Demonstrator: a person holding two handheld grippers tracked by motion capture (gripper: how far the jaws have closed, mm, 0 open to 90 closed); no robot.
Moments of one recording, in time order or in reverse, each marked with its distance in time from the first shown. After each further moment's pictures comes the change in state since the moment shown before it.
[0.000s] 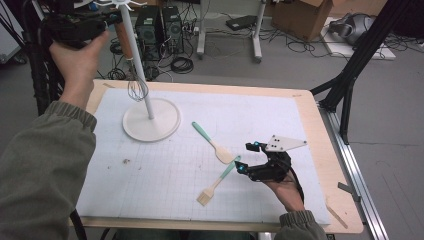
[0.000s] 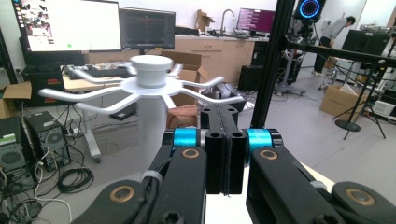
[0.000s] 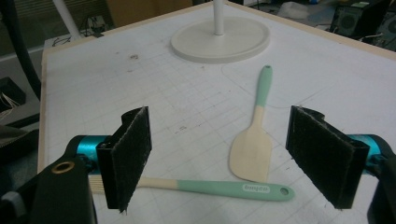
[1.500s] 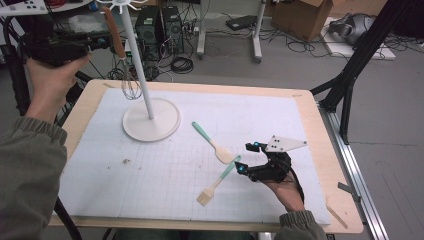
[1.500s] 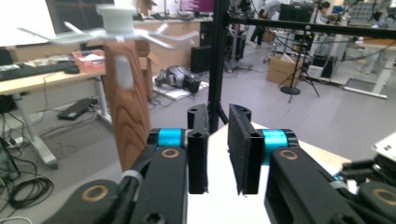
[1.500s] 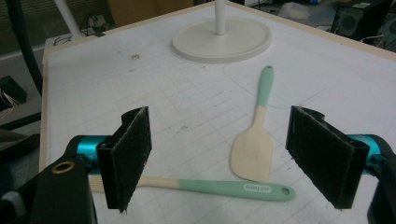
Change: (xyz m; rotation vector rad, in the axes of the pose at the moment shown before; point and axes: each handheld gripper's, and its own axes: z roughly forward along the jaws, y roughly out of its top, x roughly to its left) left arm 0.023 -0.025 -0.037 0.085 -0.264 0.075; right arm 0.002 0.000 -0.001 0.001 0.004 -0.005
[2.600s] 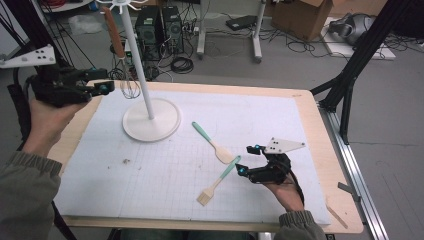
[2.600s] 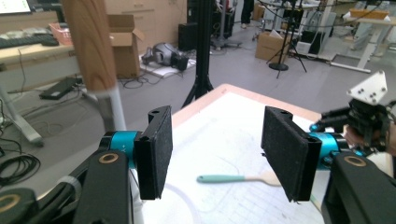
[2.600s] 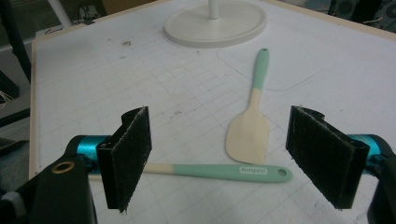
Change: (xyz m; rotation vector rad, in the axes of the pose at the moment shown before) left arm -0.018 -0.074 -0.021 0.072 -0.050 0.005; right arm -0.002 -0.010 0.002 0.045 -0.019 0.024
